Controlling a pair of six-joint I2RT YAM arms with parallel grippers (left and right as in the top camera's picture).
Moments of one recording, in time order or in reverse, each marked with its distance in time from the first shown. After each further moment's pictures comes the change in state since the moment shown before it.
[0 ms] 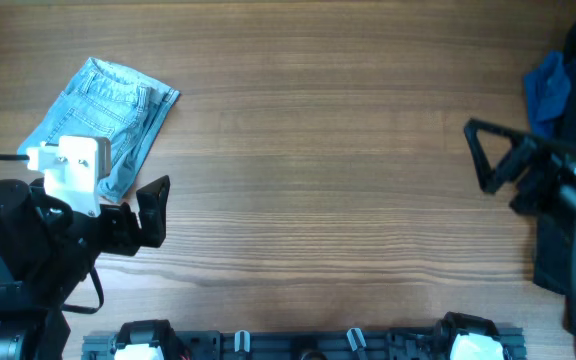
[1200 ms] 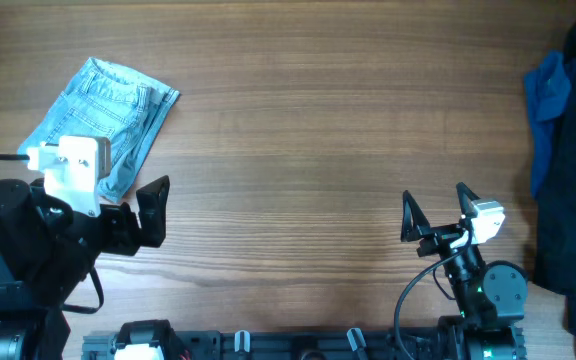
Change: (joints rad) left arm 0.000 0.001 0.000 -0.002 -0.003 0.000; right arm 0.232 -0.912 -1.557 1.065 0.333 -0.158
